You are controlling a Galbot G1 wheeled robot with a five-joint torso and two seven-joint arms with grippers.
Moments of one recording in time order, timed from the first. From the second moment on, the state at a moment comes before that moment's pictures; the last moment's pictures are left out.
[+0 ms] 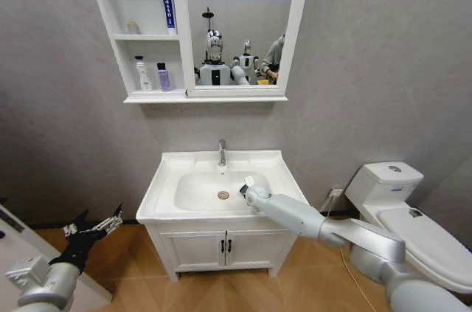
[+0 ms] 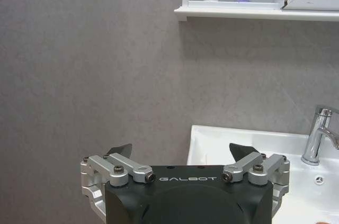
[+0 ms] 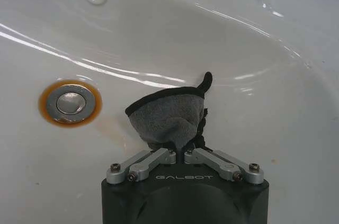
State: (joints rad) left arm 1.95 -1.13 -1.07 -2.39 -0.76 0.20 -0.16; right arm -0.22 1.22 -0.76 1.07 1.24 -0.59 0.66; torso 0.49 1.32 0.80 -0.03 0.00
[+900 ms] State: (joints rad) left arm 1.95 -1.13 -1.07 -2.39 -0.76 0.20 -0.16; right arm -0.24 1.48 -0.68 0.79 1.17 -0.45 0.45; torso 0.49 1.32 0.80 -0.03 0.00
